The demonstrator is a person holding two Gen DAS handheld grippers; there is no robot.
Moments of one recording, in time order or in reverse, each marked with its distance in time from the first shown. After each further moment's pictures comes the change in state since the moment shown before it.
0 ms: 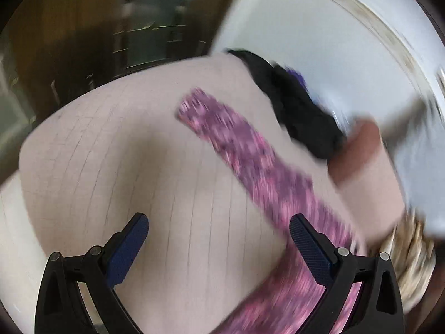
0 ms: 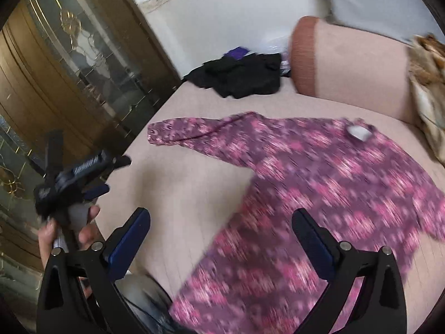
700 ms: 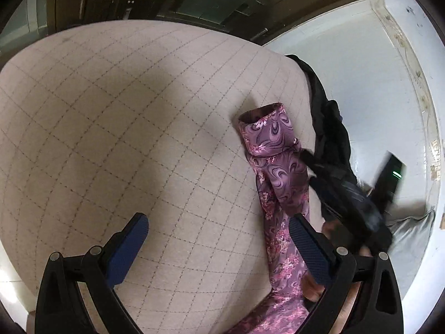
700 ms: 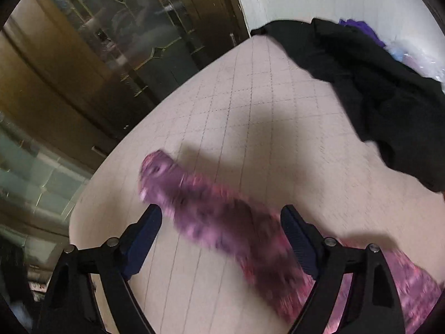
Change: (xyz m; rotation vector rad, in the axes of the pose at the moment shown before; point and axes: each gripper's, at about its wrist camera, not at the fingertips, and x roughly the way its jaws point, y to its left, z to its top) left arm 0.082 0.110 0.042 -0.402 0.147 -0.138; right arm 0.372 0.127 0.179 -0.309 0.311 0.079
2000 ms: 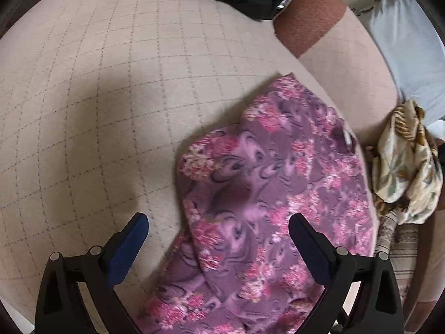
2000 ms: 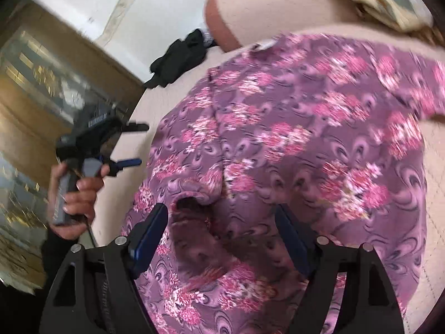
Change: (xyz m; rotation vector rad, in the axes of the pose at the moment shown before) left arm 0.130 -0.152 -0.239 0.716 0.356 0.110; right arm -0.254 -0.191 -0.528 0.630 -0.412 0.155
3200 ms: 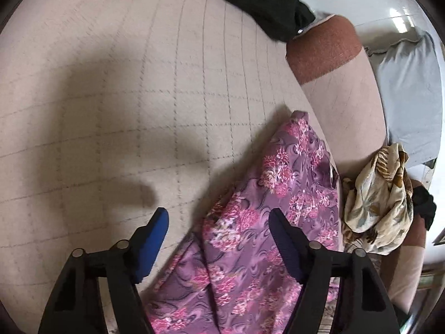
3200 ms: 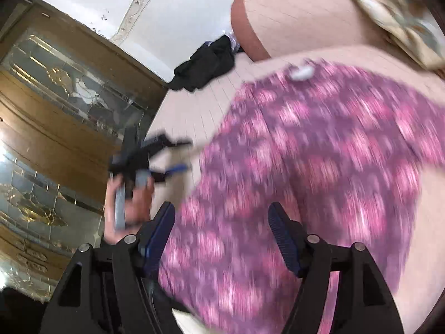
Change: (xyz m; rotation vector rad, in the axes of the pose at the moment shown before) left arm 0.004 0.035 0.028 -0.183 0.033 -0.186; right arm -0.020 0.096 0.090 -0.081 0.079 -0.005
